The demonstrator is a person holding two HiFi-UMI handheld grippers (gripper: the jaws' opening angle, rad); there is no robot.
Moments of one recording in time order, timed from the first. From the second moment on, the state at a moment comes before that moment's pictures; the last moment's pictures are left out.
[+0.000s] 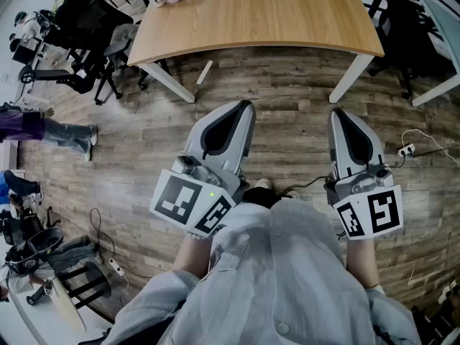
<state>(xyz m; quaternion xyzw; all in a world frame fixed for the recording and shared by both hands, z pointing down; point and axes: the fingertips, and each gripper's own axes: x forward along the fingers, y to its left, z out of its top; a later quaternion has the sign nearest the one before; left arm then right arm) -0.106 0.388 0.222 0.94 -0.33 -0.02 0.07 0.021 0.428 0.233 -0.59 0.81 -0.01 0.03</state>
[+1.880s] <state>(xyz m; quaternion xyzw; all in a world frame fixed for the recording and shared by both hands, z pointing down) -0.068 0.388 0.210 0.93 -0.36 -0.04 0.05 0.061 0.432 0.244 -0.57 0.82 0.01 0.00</state>
